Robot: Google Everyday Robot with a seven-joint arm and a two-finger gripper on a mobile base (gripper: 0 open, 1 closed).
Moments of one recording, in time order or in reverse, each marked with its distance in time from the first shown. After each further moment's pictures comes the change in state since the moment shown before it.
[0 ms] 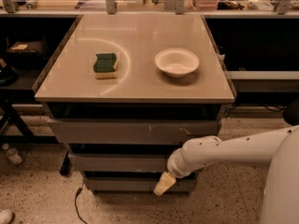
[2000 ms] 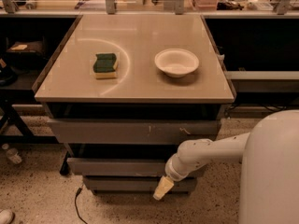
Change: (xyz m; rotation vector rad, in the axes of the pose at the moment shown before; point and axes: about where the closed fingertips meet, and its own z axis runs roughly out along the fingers) arm 0.021 0.004 0.051 -0.094 0.051 0.003
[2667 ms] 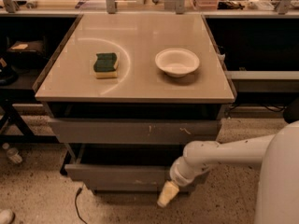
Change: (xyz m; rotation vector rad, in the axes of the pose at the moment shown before) arm 0.017 0.025 -0.015 -0.065 0.017 0.023
